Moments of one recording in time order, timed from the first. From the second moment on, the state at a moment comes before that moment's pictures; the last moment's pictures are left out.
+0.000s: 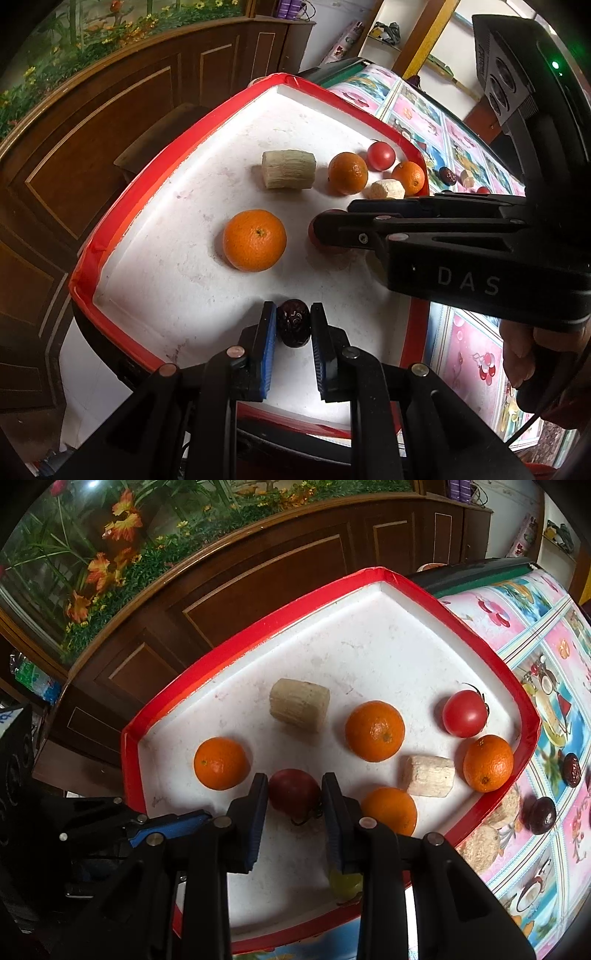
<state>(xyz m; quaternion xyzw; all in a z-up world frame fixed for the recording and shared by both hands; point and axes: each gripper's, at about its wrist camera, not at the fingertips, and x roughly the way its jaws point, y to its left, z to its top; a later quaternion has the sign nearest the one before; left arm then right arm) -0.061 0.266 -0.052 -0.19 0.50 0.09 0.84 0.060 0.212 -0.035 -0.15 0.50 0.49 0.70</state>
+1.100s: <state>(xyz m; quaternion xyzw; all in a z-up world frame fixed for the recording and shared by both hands) -0.011 0.180 -0.008 -0.13 0.48 0.02 0.87 0.108 0.021 -0.013 0.00 0.51 0.34 0.79</state>
